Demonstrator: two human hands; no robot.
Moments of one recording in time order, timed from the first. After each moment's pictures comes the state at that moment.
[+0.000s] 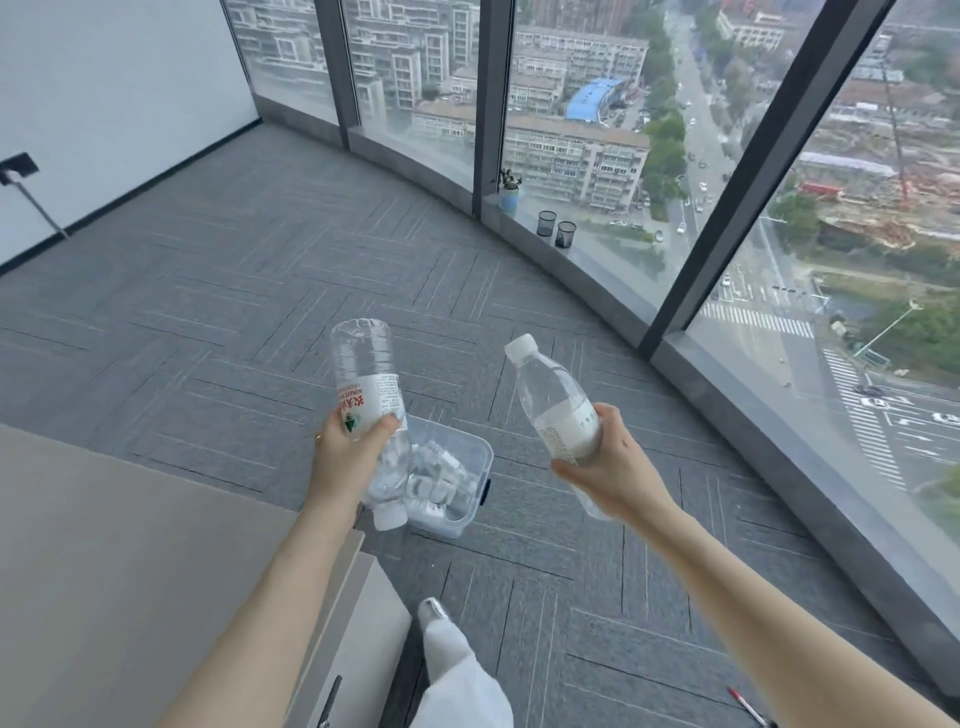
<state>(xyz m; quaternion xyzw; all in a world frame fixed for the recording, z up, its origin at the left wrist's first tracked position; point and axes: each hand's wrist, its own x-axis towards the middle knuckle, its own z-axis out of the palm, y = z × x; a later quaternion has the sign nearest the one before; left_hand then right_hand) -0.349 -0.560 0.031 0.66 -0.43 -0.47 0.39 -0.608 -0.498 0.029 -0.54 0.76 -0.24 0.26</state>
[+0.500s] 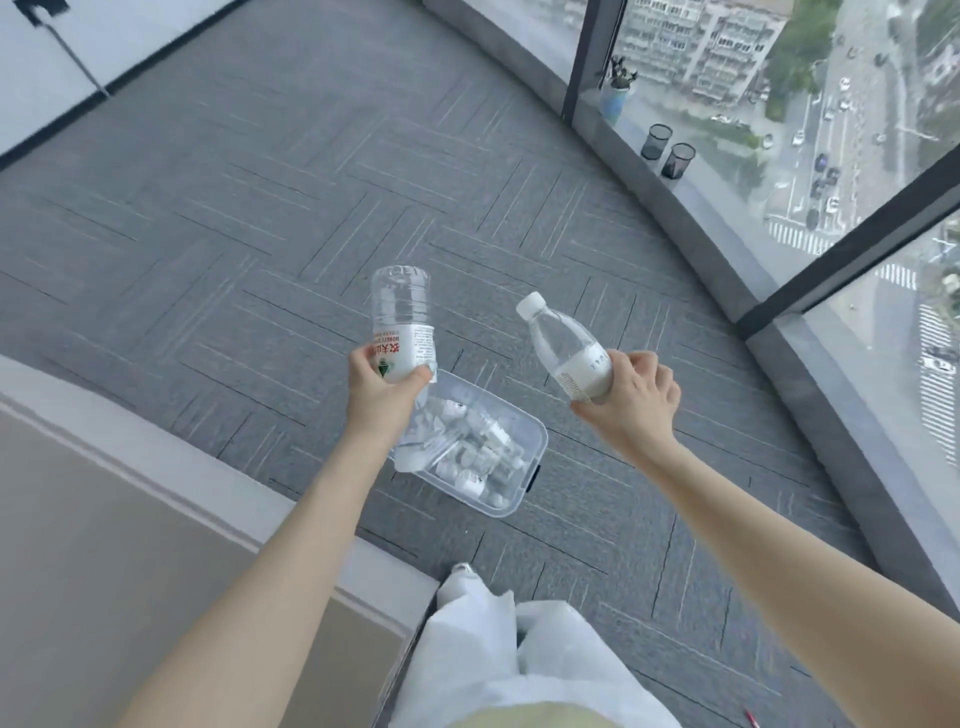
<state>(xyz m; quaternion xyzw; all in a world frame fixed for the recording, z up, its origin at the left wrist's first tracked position) -0.328 -0.761 -0.007 0.73 -0.36 -0.47 0.33 -0.579 -0.753 -0.027 -0.59 0.78 -0.08 0.19</state>
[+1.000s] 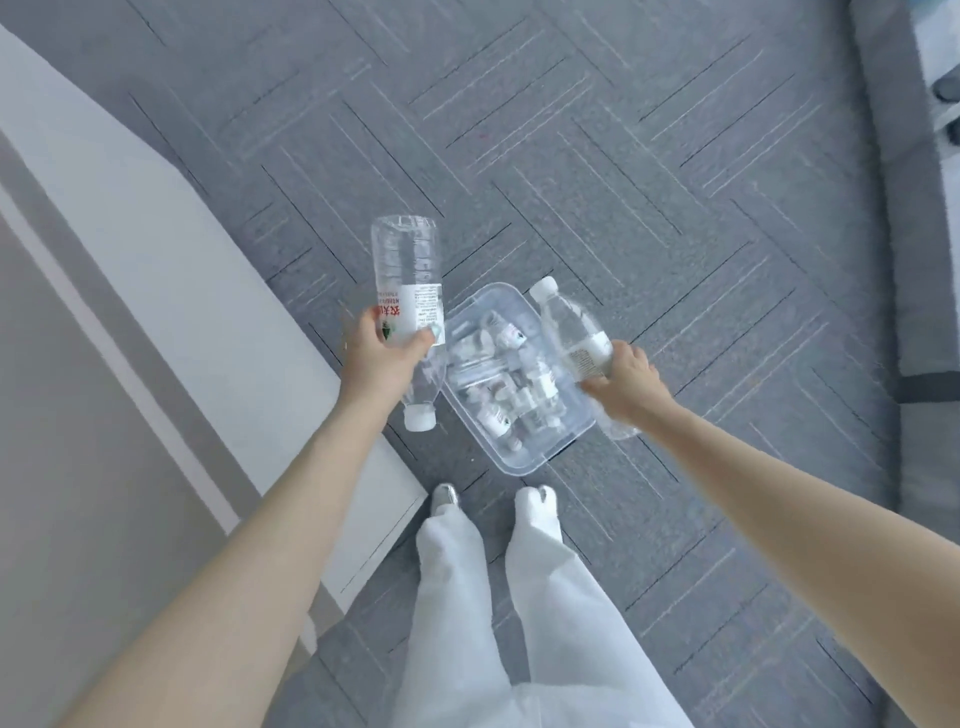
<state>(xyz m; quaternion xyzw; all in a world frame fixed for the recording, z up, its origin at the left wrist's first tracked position) -0.312 -0.799 -0.118 0.83 -0.18 -0.41 0.32 -0.548 -0.890 -0.183 -0.65 0.64 0.17 0.37</state>
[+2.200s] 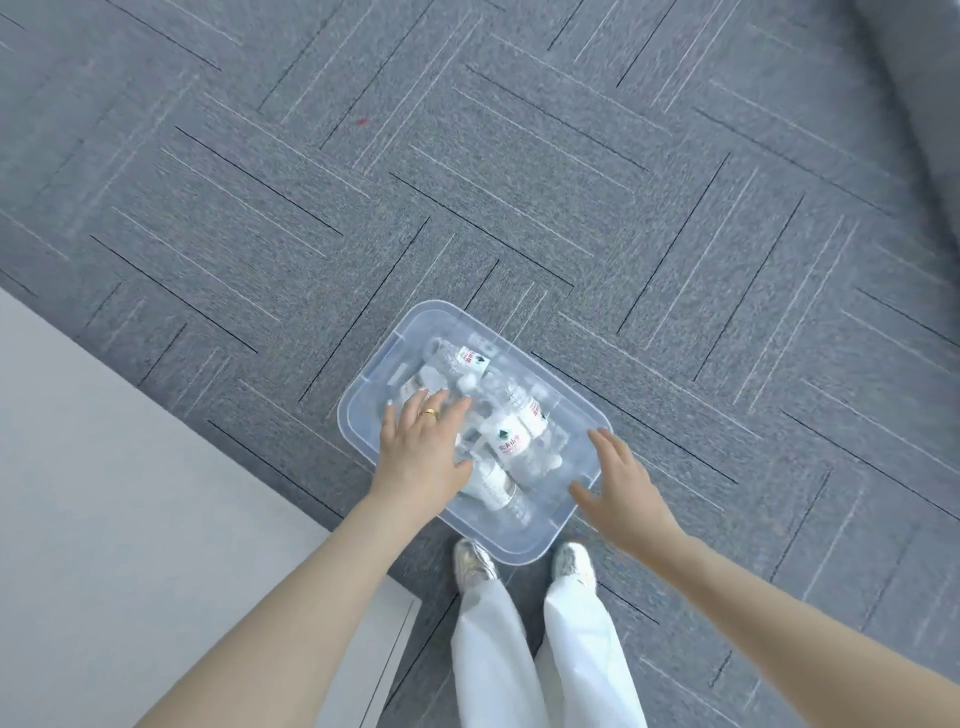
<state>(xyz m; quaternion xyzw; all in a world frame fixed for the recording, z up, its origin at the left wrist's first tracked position) -0.375 -0.883 -0.385 0.67 -0.66 -0.30 -0.15 -0.595 -0.862 -0.420 -0.62 0.65 0.11 0.43</state>
